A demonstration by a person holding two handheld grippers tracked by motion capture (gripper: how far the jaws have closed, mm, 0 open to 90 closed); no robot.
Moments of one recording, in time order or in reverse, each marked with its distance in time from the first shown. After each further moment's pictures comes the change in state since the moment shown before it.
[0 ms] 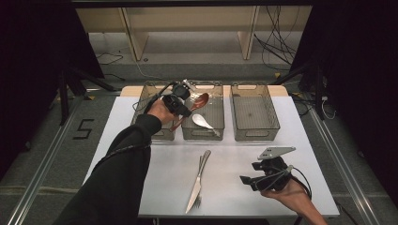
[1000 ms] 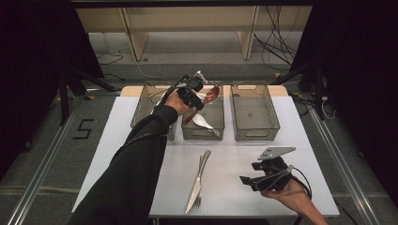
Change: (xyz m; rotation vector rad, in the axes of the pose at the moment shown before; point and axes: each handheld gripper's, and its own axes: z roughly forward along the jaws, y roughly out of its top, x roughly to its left) left arm 0.000 0.041 0.029 -0.011 -0.027 -0.059; right arm 0.000 0.000 -0.001 0.000 0.012 -0.003
